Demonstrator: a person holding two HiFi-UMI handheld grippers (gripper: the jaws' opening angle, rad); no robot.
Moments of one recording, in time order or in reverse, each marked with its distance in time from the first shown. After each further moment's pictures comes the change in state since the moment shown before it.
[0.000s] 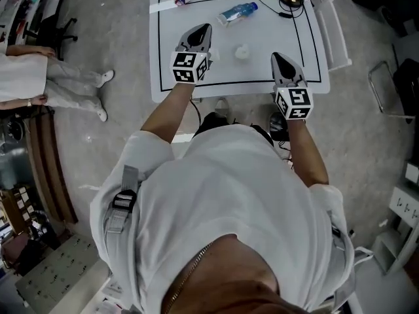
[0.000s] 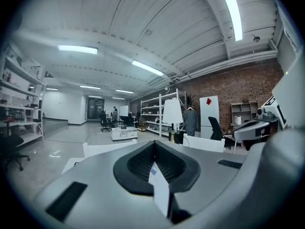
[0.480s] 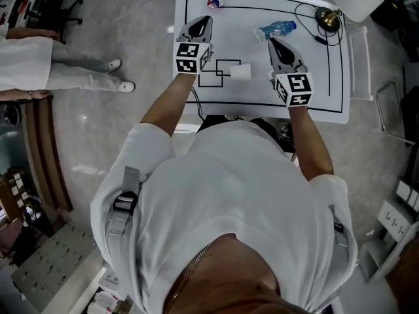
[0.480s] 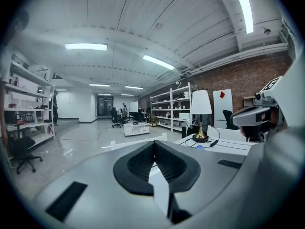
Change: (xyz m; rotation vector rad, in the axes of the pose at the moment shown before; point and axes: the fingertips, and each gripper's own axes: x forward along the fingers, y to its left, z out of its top) left arm 0.021 0.178 -0.020 0.001 0.057 0.113; right arm 0.184 0.070 0.046 -0.086 0.019 0.139
